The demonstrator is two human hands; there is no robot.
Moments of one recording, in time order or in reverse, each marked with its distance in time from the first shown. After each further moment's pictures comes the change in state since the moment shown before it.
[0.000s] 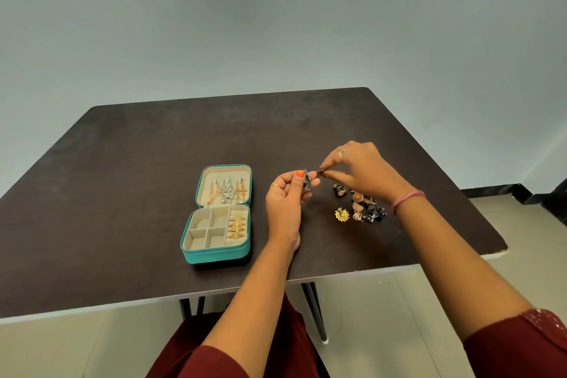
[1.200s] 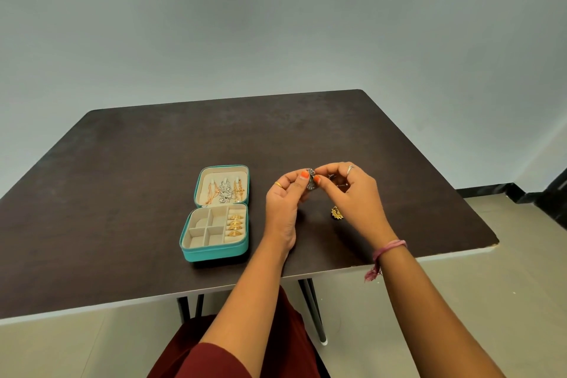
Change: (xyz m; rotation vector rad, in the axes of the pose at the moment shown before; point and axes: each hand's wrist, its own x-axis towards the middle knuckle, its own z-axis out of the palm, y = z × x) left_hand -0.006 0.002 -0.007 0.030 -0.125 -0.016; right_hand -0.045 -0.056 0.026 0.710 0.463 0.321
